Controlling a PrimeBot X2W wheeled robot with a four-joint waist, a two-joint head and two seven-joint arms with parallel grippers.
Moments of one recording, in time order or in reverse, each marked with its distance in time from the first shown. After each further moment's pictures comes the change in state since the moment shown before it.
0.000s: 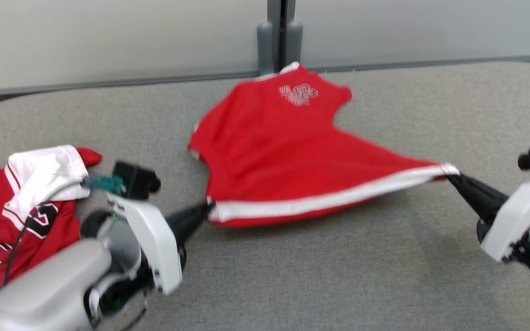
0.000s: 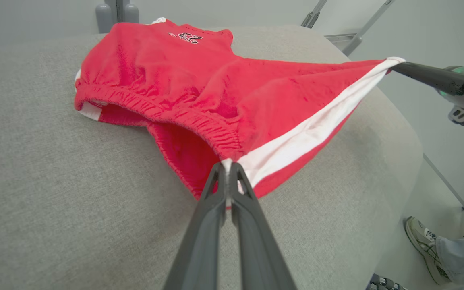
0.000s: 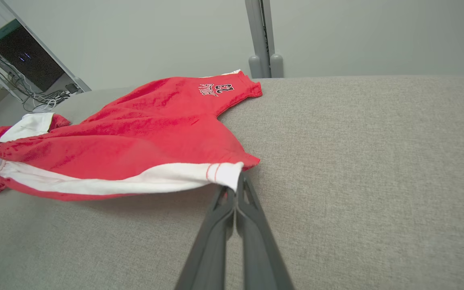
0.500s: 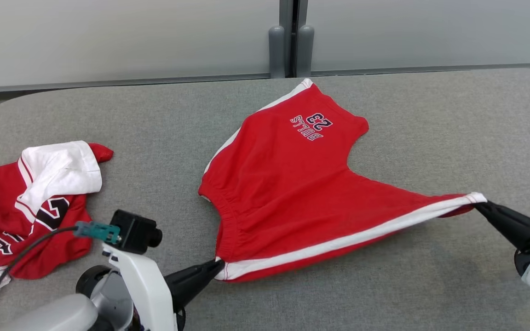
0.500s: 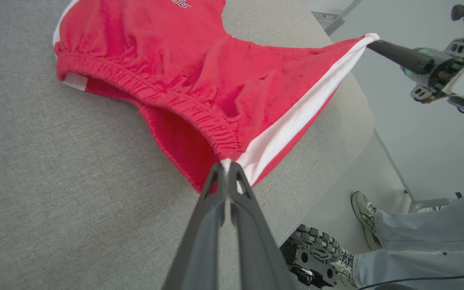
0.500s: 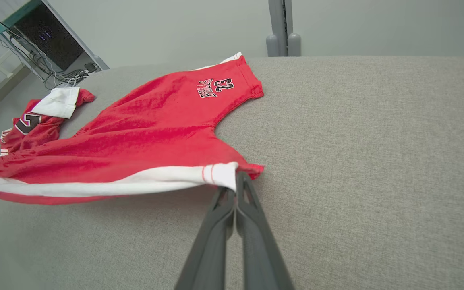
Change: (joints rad) left arm 0.188 0.218 -0.012 -0.509 -0.124 0.214 0.084; right arm 0.230 -0.208 -0.120 -0.257 0.024 0.000 0.042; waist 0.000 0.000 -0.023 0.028
